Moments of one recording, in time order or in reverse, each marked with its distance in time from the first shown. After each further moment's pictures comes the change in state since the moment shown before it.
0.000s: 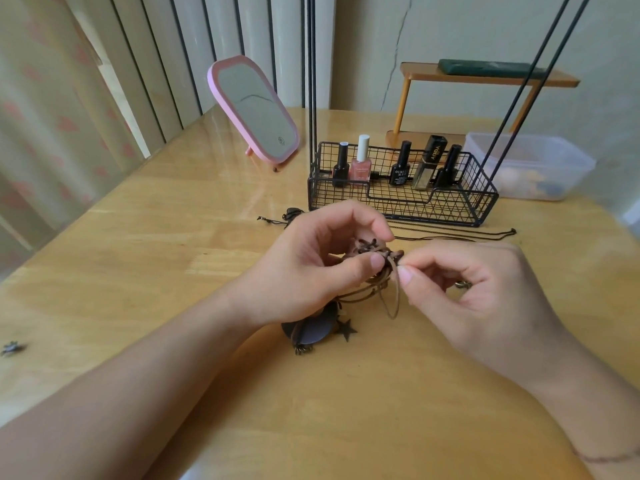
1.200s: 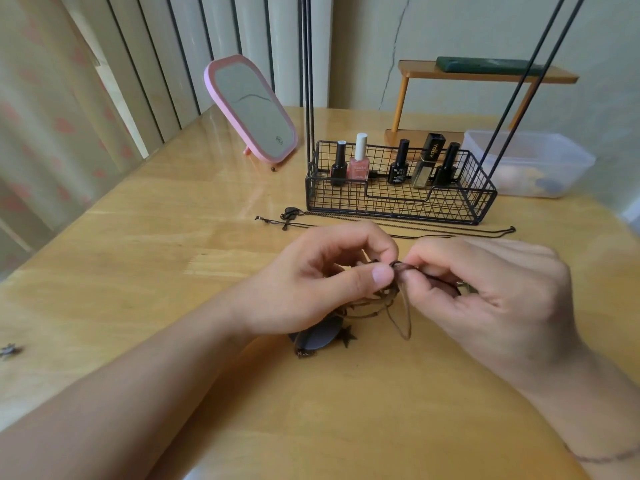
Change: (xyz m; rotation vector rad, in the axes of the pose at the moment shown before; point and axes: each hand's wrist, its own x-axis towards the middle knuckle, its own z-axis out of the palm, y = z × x) left_hand -0.006 0.006 0.004 0.120 -0.104 -0.003; right_hand -0.002 0.001 -0.003 -0.421 0.250 -0.340
